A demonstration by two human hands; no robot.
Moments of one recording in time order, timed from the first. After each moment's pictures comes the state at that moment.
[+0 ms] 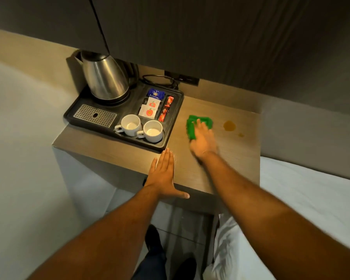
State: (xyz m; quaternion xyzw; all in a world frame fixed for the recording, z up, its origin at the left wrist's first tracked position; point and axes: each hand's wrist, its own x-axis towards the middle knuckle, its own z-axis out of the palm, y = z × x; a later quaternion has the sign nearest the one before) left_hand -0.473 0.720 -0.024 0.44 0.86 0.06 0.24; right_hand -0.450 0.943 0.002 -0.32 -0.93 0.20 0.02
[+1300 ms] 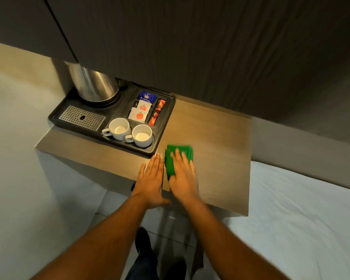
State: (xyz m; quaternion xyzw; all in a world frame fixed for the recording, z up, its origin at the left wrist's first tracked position) left_hand -0.466 0.721 -0.018 0.44 0.87 0.06 0.20; right_hand -0.383 0.847 0.006 -0.28 -0.92 0.26 0.02
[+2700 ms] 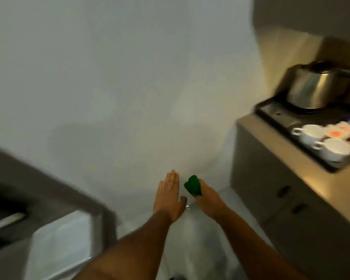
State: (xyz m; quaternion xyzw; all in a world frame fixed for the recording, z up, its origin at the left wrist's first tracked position) left_hand -0.287 0.286 0.046 -0.04 0.99 0.12 0.05; right_hand -0.332 0.457 0.054 0.10 -0.83 0.50 -0.25
